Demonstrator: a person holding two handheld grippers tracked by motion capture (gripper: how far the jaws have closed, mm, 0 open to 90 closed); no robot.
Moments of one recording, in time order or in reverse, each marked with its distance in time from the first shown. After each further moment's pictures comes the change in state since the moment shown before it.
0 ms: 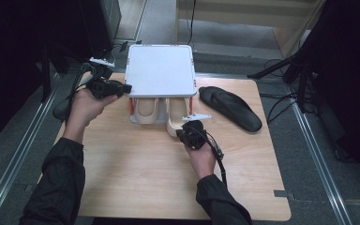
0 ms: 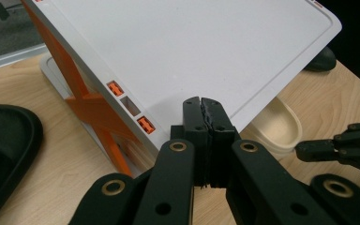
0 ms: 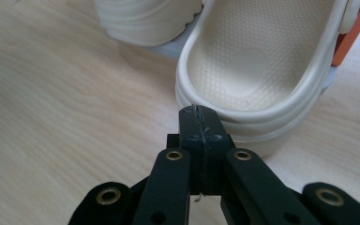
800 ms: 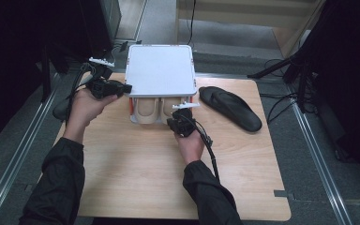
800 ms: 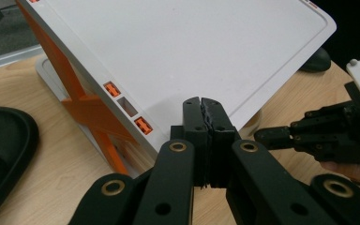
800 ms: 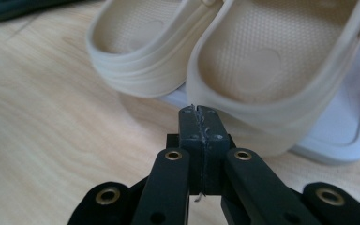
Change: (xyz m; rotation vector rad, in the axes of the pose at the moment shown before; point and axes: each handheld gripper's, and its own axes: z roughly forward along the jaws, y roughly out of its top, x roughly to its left) left arm 0.002 0.000 0.001 -0.012 -0.013 0.000; right arm 0.005 0.032 0.036 -0.029 0.012 0.032
